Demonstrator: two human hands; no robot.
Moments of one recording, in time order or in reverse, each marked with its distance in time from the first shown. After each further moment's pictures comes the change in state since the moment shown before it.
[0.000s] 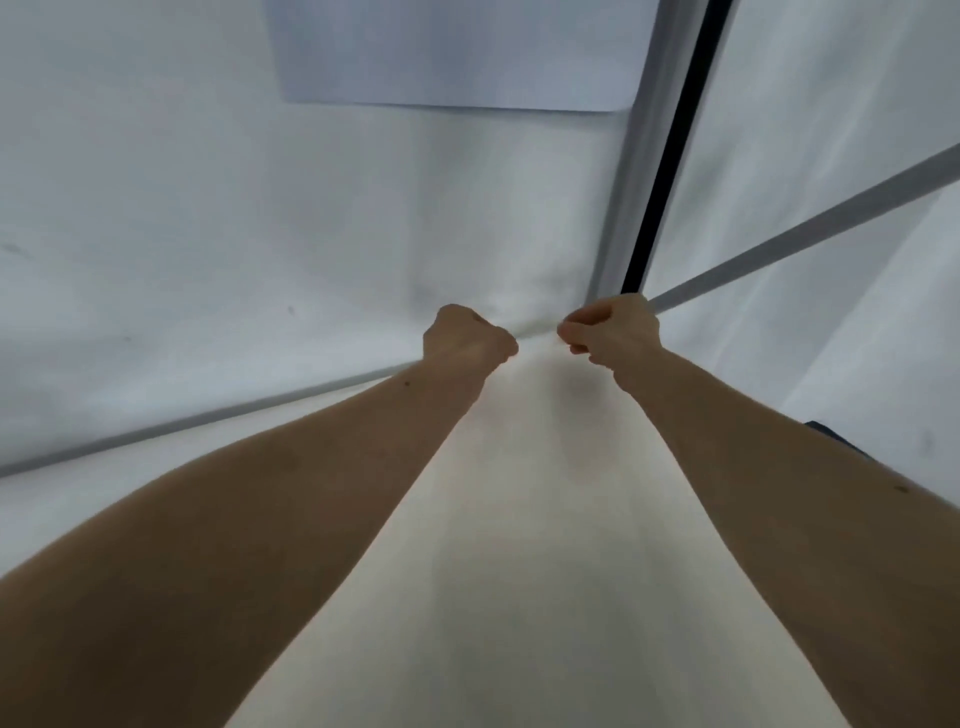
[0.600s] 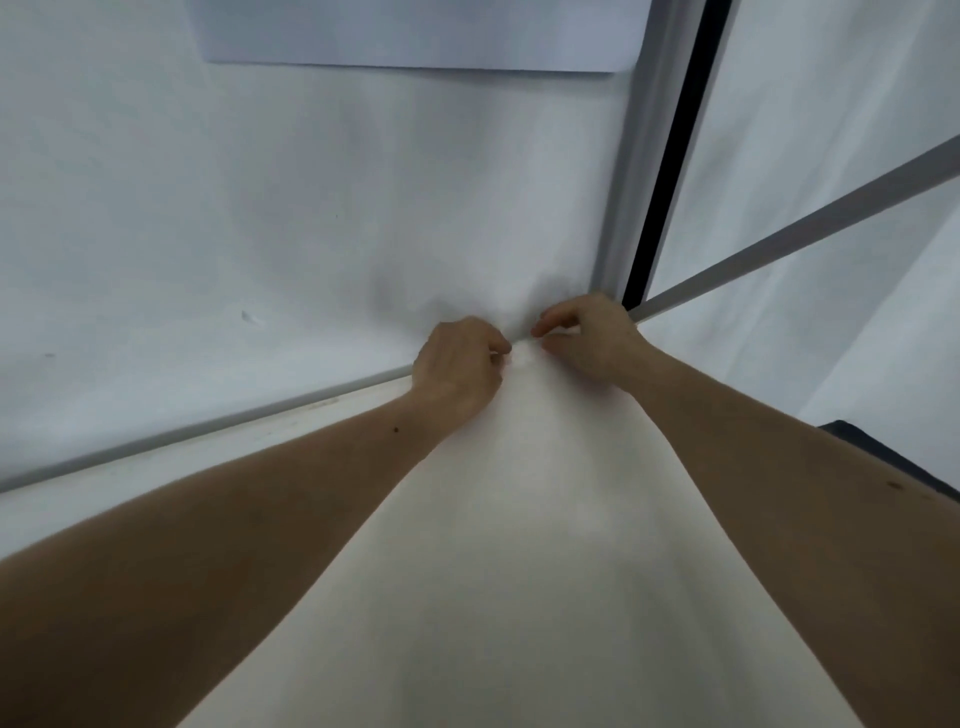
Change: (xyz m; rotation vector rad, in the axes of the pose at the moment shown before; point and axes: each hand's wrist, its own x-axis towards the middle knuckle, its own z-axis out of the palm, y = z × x) left_hand 0.031 -0.030 0.019 0.625 -0.003 0.518; right_hand 0.049 0.030 0.021 -0.389 -0.202 -0.372
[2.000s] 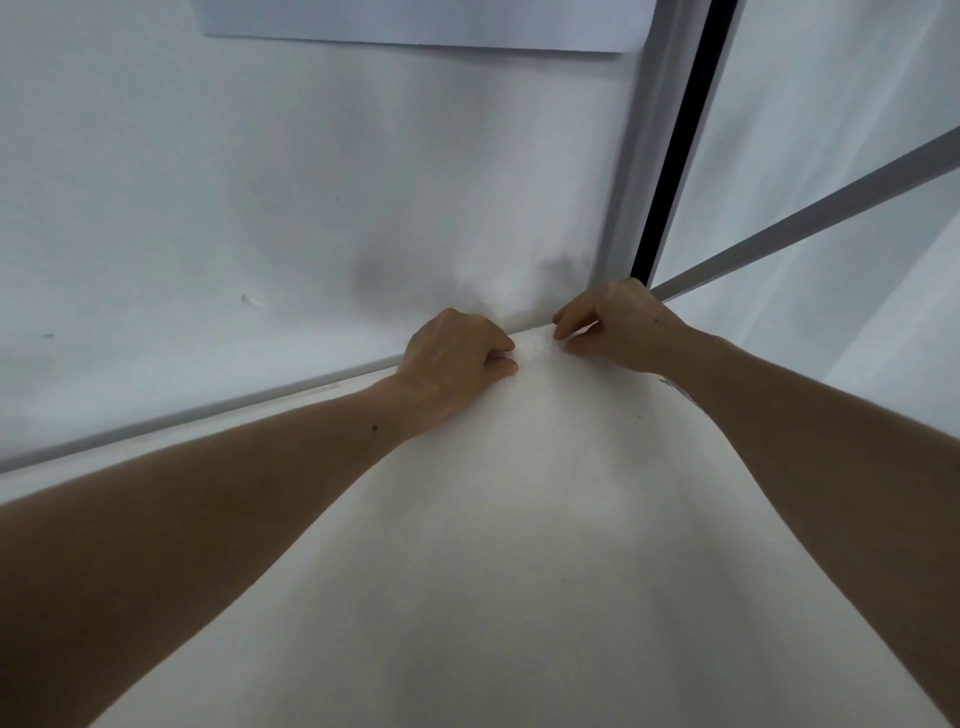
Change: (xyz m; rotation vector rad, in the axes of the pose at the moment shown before) left_hand -0.005 -0.011 -0.007 0.129 -0.048 0.185; right_hand -0.011 0.005 -0.030 -0.205 -0.123 -0.204
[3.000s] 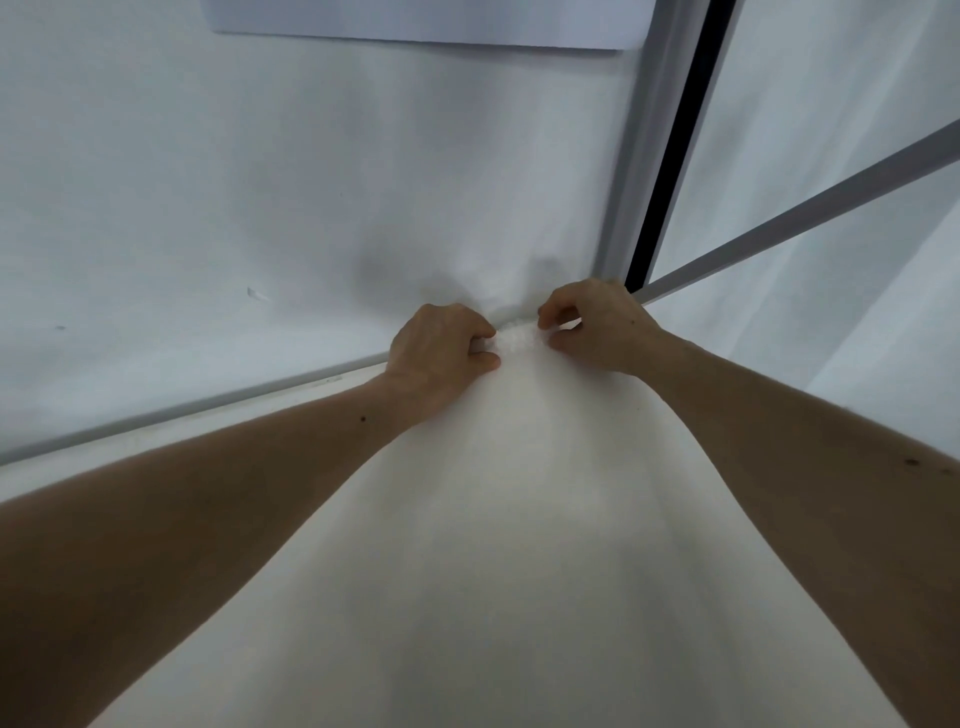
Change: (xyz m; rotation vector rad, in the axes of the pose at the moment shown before) left_hand -0.009 -0.004 -0.008 -0.023 0.020 -0.113; right_hand 0.004 -0.013 0.016 0.044 0.056 0.031
